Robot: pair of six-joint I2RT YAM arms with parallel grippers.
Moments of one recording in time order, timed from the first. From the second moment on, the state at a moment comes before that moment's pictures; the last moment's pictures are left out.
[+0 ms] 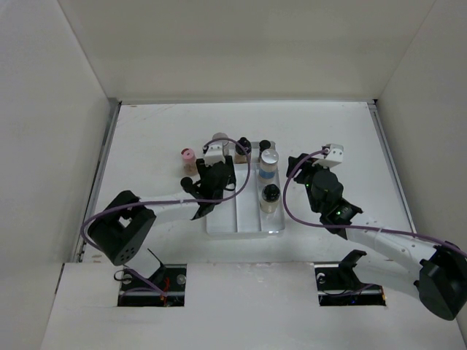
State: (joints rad) left arm -0.76 1.53 0.69 0.40 -0.67 -0.46; right arm 0.68 1.02 0.51 0.41 0.62 0.42
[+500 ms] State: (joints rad) left arm -0.85 1.45 0.63 0.56 -0.77 -0.40; right arm 0.68 1.02 0.51 0.41 0.62 0.42
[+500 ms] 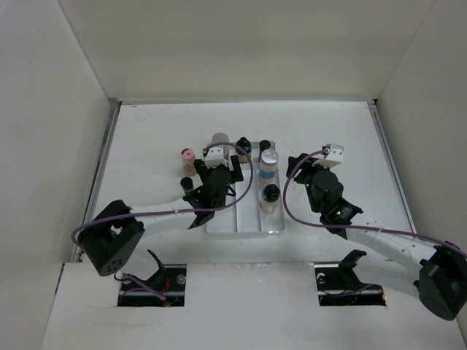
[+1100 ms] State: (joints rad) left arm -0.46 1.24 0.76 0.13 -0.58 -0.48; right arm 0.68 1.02 0.51 0.41 0.62 0.42
